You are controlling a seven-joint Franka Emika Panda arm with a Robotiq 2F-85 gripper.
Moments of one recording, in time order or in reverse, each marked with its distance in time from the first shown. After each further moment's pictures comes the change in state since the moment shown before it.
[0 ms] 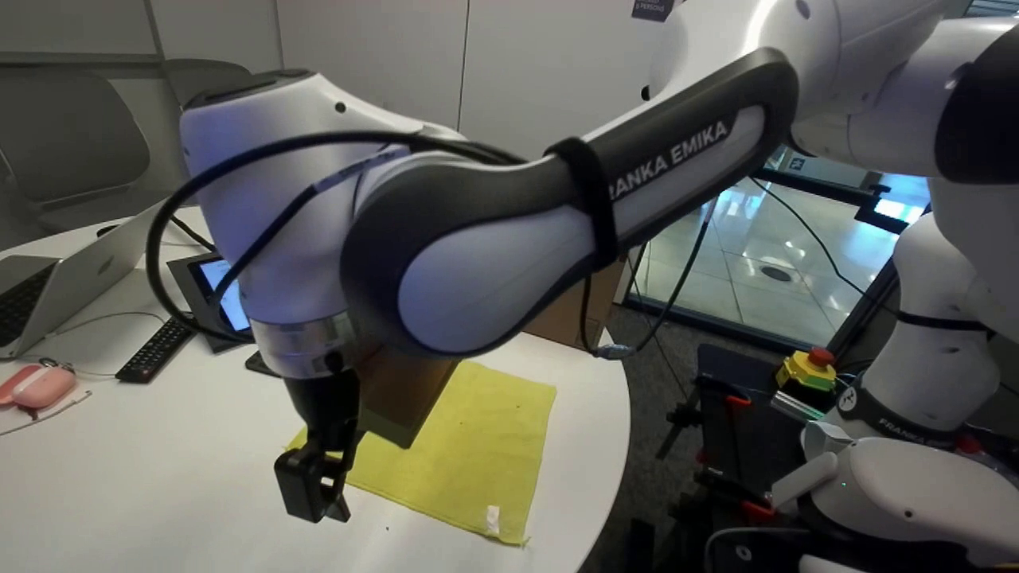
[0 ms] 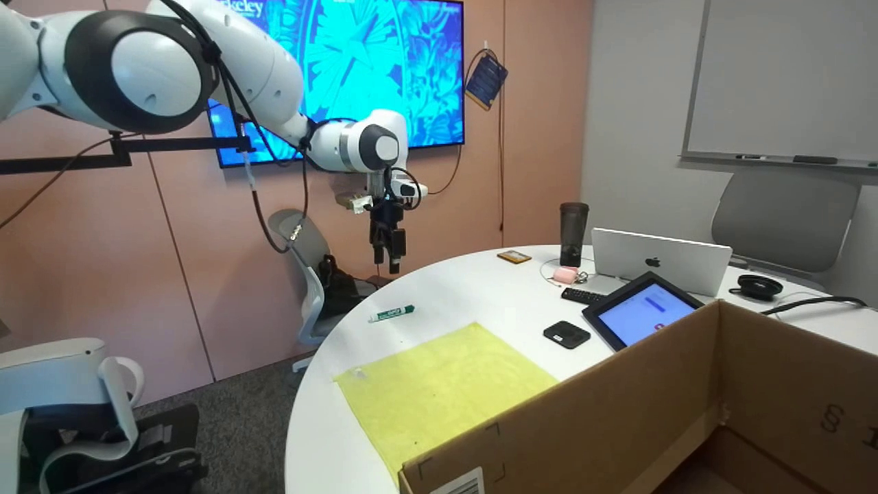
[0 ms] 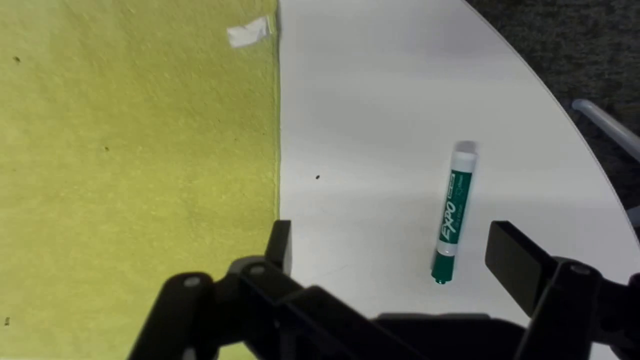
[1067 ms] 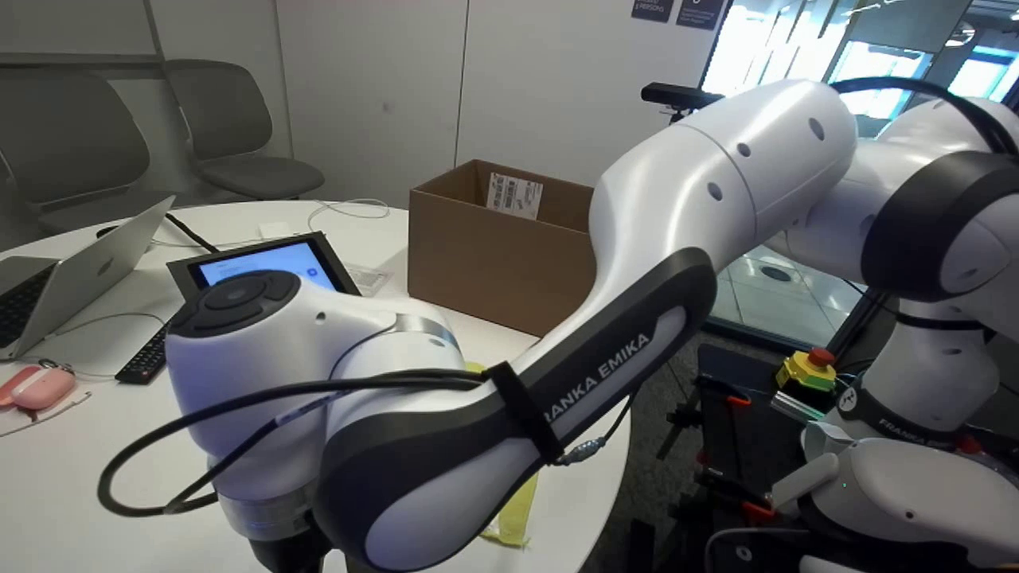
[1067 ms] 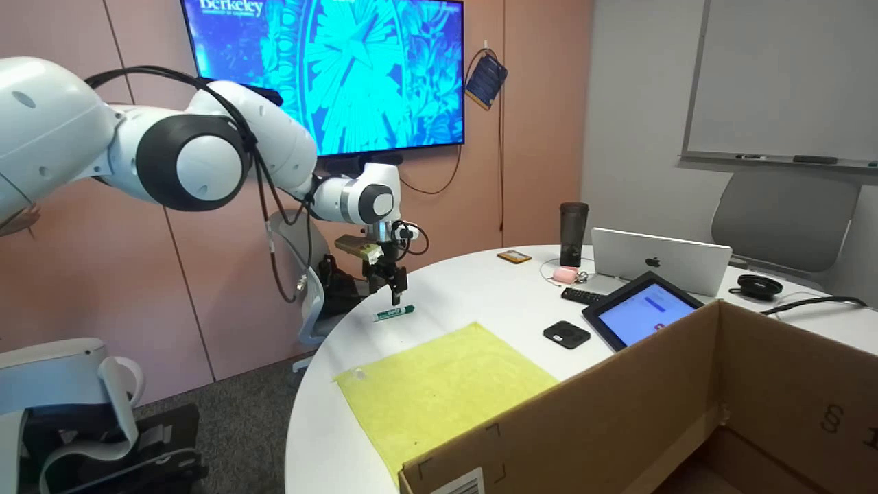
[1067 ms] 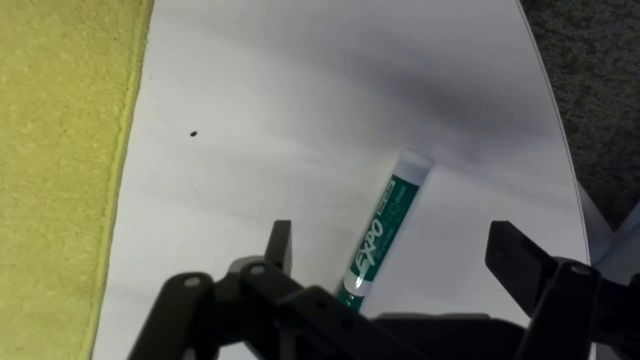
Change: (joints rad) arm 0.075 0.275 -0.003 0.190 0.001 0.176 -0.235
